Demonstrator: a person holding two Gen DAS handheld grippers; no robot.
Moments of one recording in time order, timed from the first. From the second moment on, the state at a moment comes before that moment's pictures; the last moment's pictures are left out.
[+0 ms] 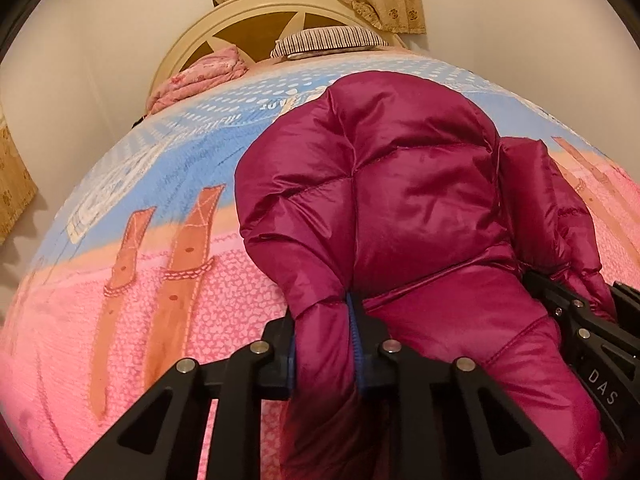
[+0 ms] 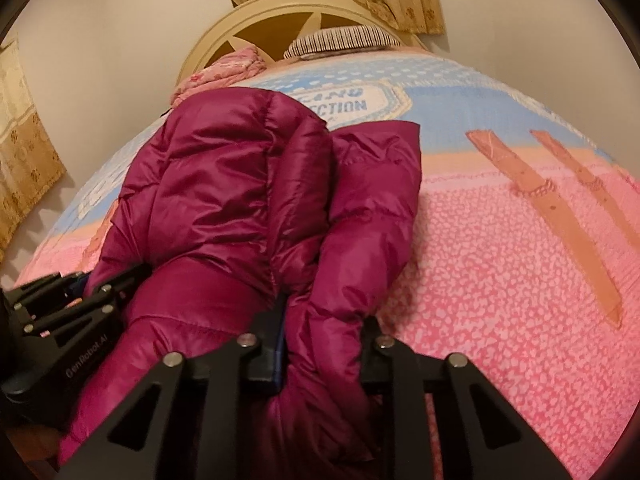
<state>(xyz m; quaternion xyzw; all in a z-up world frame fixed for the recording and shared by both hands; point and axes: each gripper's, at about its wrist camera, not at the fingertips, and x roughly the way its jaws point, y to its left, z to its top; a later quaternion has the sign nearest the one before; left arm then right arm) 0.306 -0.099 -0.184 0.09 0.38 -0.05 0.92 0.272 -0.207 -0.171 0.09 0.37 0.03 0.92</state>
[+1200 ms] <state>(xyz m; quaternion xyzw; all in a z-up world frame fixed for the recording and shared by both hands) 0.214 0.008 -0.123 0.04 0.32 0.02 0.95 0.236 -0.114 -0.122 0.02 0.33 0.13 0.94</state>
